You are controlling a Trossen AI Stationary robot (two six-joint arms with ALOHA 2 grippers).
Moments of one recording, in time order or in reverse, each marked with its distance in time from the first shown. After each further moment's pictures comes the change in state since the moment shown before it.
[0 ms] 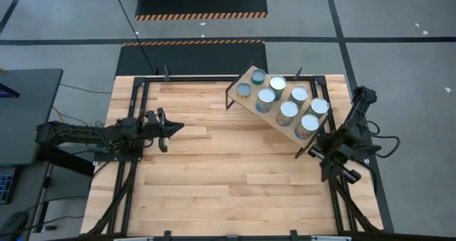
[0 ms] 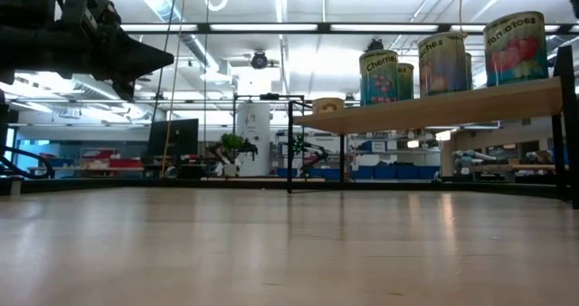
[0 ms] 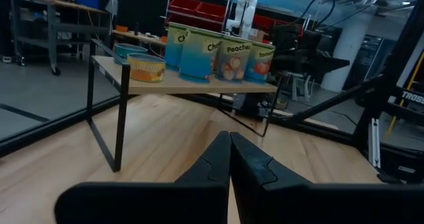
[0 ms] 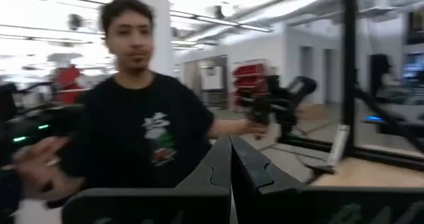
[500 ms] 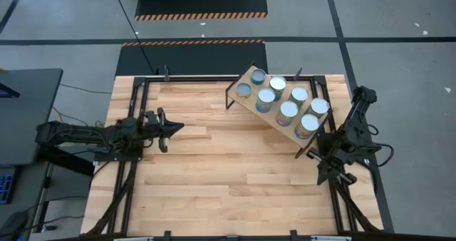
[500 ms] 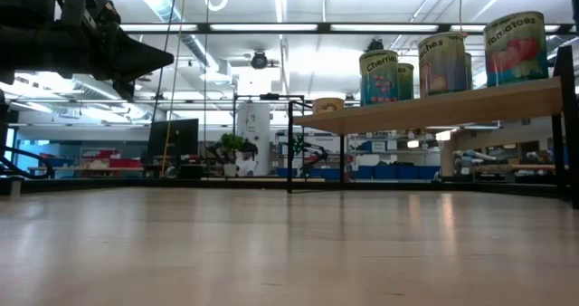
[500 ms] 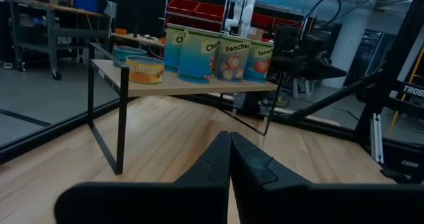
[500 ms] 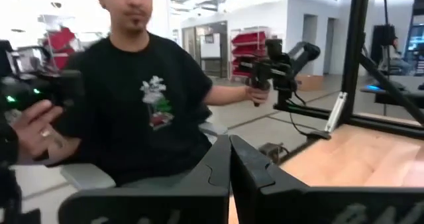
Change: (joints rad) left arm 0.000 0.000 0.000 0.000 0.004 0.031; right arm 0.000 0.000 0.000 -0.142 0.004 -0.013
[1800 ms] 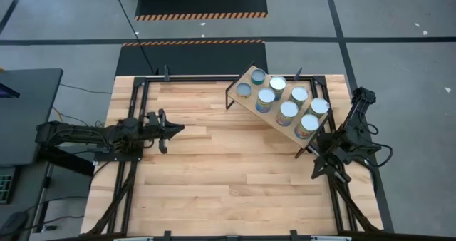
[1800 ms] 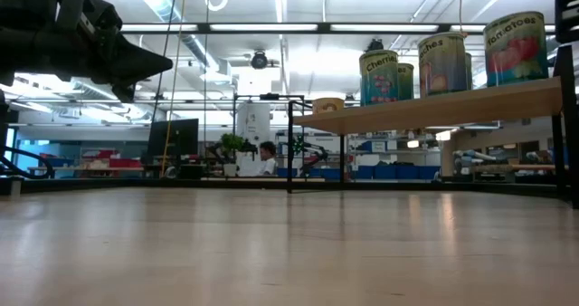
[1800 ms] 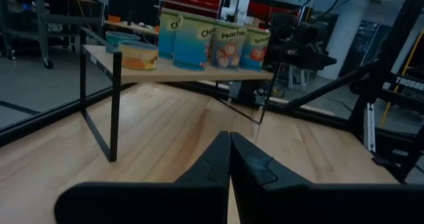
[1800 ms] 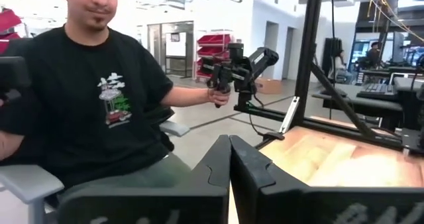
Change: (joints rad) left arm 0.000 0.000 0.000 -0.037 0.027 -0.019; right arm -0.003 -0.033 0.000 -0.030 0.144 -0.089
